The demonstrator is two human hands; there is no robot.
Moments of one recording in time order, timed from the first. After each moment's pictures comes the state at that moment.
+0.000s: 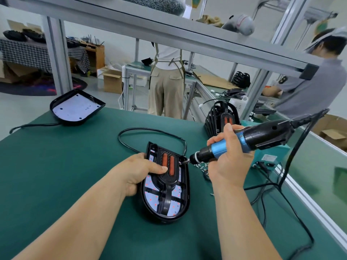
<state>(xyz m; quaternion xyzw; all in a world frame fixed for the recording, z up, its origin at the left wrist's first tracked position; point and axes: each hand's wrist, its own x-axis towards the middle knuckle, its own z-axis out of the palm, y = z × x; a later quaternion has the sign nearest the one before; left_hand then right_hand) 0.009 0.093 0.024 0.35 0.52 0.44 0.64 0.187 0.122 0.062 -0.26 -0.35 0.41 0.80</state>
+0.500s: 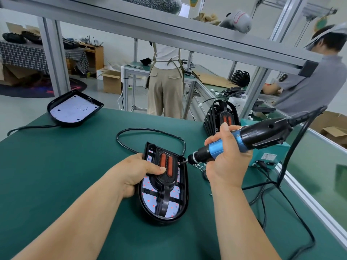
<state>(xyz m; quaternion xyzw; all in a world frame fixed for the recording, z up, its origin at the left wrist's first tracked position) 0.007 0.094 0.024 0.36 0.53 0.43 0.63 0.188 0.123 0.059 -0.26 -0.37 0.39 0.80</state>
